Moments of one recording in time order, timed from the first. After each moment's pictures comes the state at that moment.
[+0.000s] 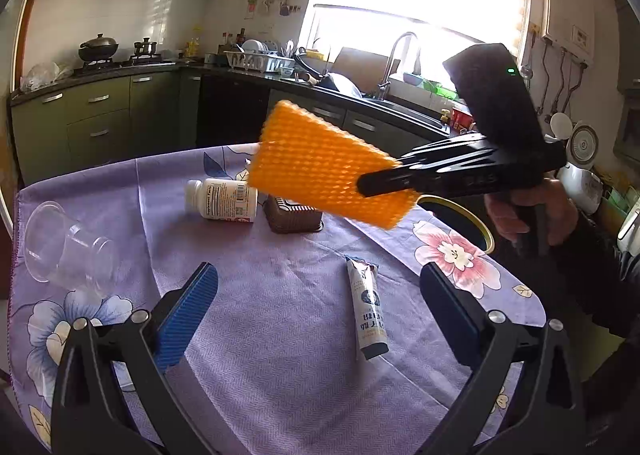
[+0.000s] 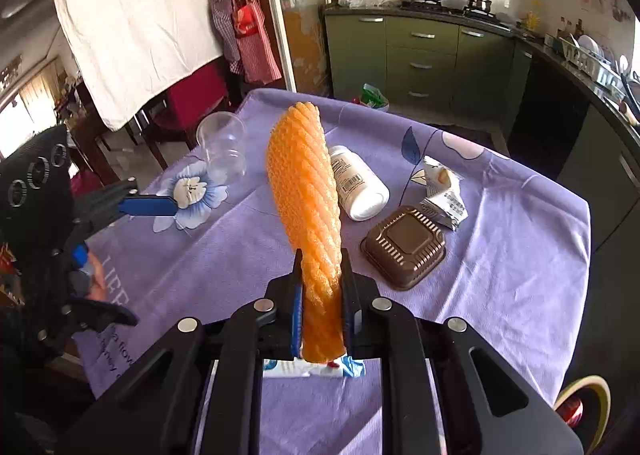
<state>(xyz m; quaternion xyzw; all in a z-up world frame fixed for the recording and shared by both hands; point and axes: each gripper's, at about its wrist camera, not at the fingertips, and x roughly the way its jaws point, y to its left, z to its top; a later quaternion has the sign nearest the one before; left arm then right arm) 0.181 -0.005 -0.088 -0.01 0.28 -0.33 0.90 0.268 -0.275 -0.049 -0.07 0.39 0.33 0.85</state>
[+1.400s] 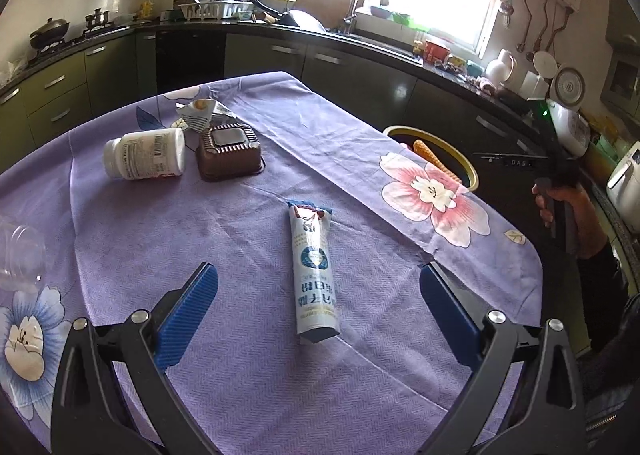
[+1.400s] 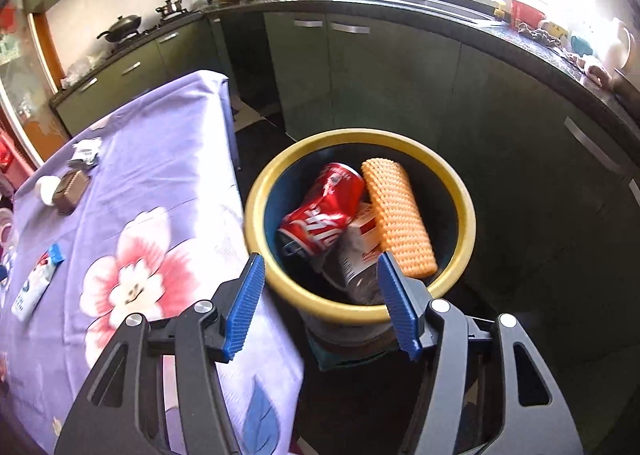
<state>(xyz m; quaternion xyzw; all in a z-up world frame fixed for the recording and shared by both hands) 0.182 -0.076 -0.116 0.07 0.37 -0.38 0.85 0.163 -0.541 -0.114 0.11 0.43 -0.10 0.89</state>
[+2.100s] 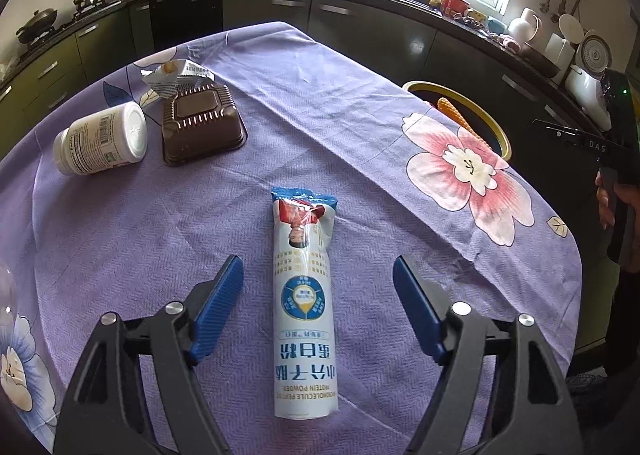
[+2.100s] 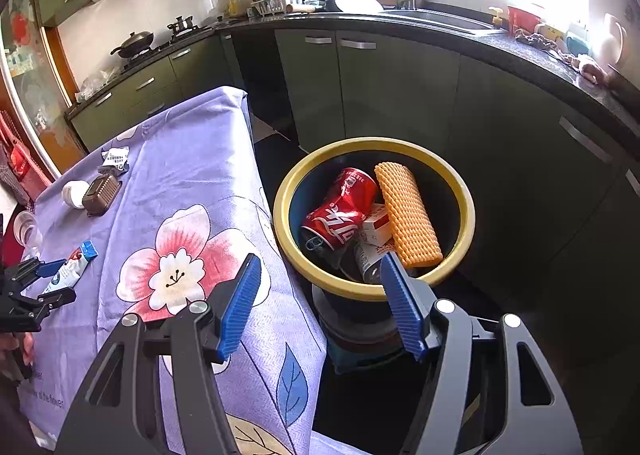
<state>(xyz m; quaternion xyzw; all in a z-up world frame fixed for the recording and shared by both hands) 0.214 -0.124 -0.145 0.11 0.43 -0.35 0.83 0.132 -0.525 -0.096 0.12 0.40 -0.09 0.90</state>
